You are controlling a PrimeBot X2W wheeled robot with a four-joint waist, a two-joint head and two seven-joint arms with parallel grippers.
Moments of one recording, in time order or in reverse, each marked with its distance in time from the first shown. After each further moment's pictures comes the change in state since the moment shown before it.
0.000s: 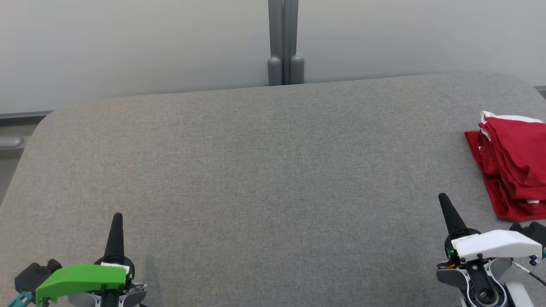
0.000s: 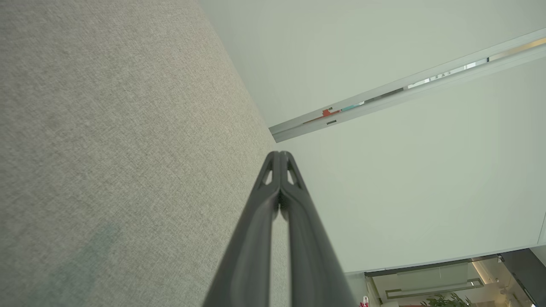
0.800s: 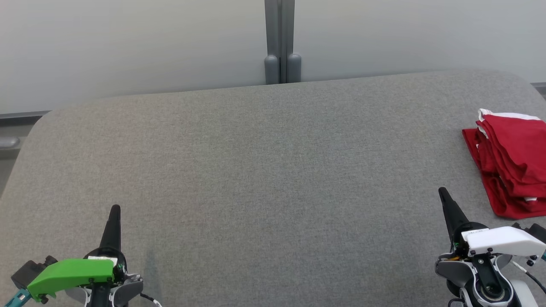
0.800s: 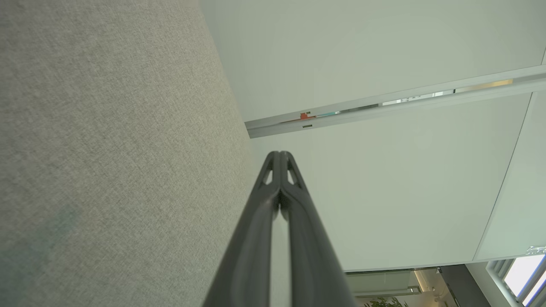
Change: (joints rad) left arm -0.023 -0.001 0.019 -0.010 -0.187 0.000 0.052; right arm -0.019 0.006 -0.012 0.001 0.216 -0.001 0.029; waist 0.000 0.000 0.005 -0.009
